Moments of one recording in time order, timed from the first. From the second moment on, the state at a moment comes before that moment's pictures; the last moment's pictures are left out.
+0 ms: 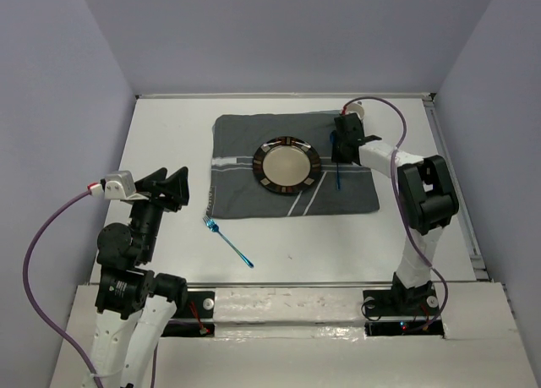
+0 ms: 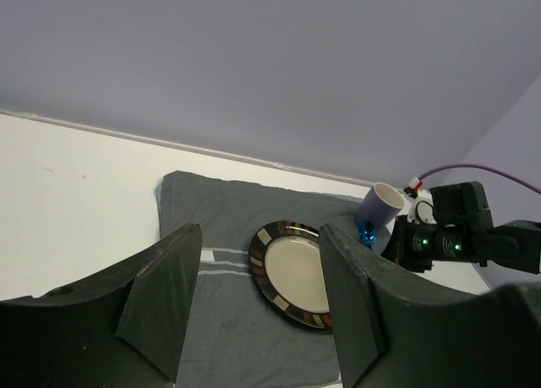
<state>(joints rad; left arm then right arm) -0.24 0.29 0.66 -0.17 -0.08 -0.39 0.32 1.93 1.32 -0.24 0.23 0.31</state>
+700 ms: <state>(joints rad) -0.24 0.29 0.66 -0.17 -0.08 -0.39 0.32 1.91 1.32 -0.24 0.18 0.32</state>
